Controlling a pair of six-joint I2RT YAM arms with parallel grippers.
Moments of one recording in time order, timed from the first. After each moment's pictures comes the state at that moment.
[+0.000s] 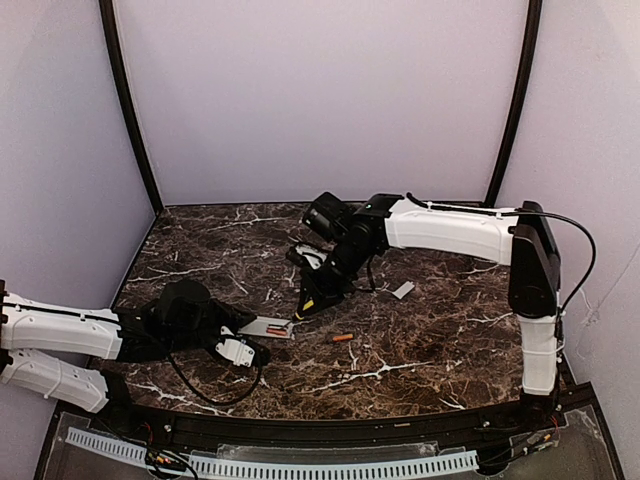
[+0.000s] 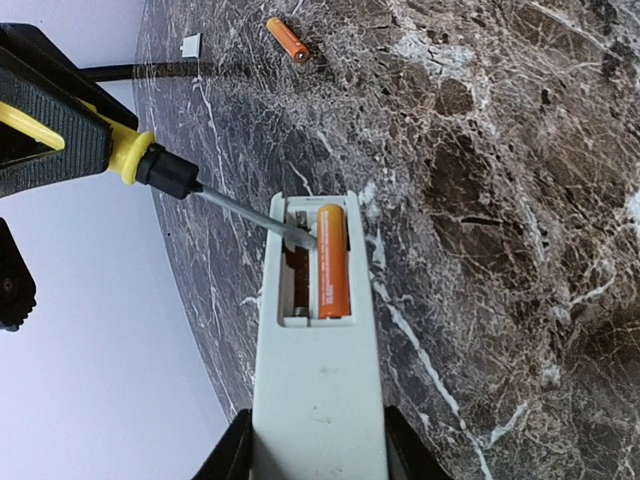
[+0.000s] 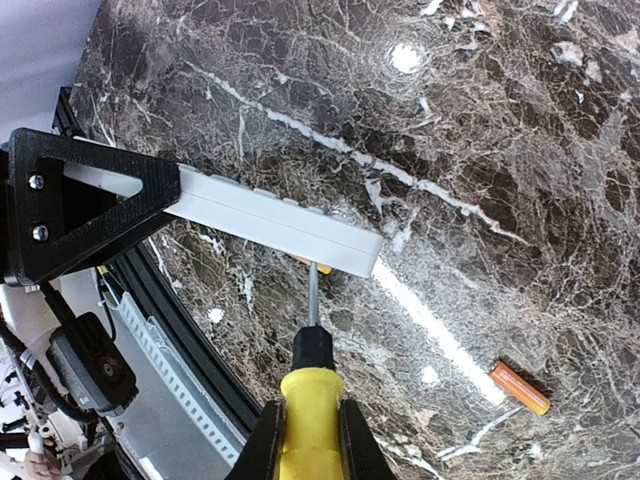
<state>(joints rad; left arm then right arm) -0.92 1.12 0.41 0.08 -0.12 1.39 0.97 2.06 1.79 -0.89 -0.46 0.41</state>
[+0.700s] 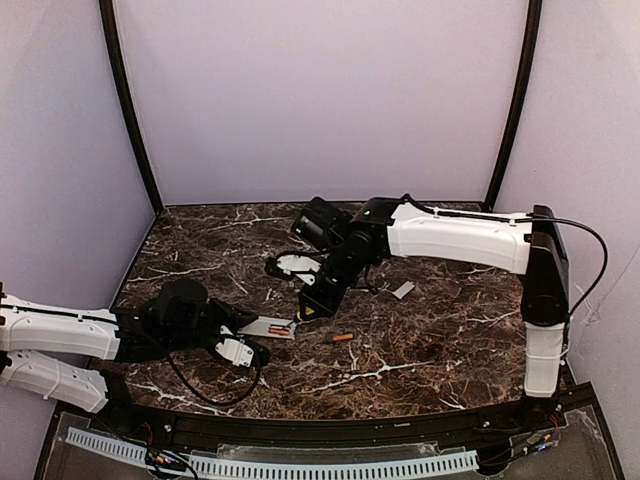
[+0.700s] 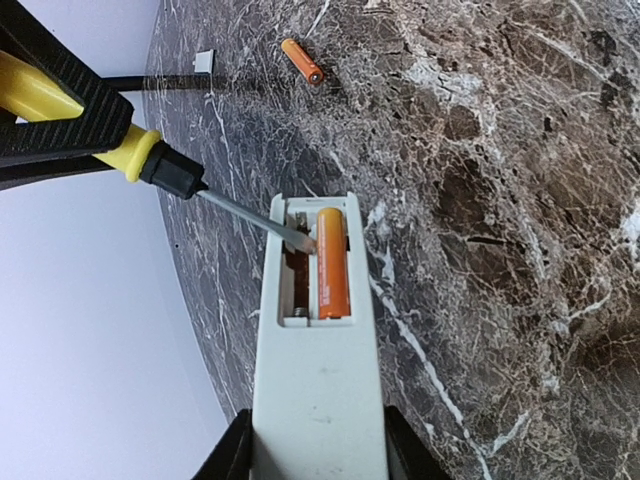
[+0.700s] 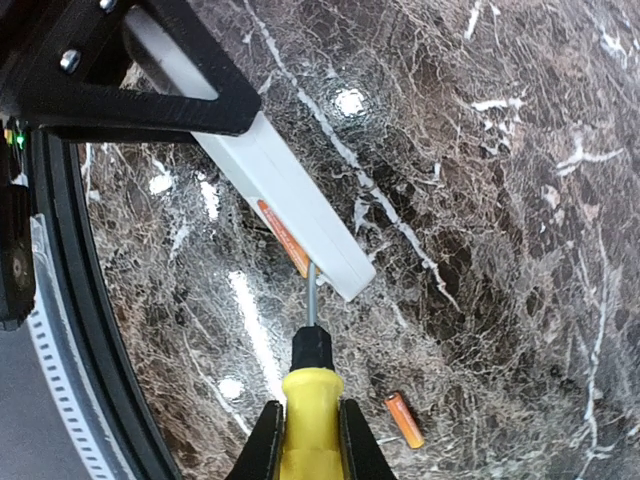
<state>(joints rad) -0.92 1.10 0.41 0.09 -0.09 1.38 1.05 2.00 1.77 -0.91 -0.23 -0.10</state>
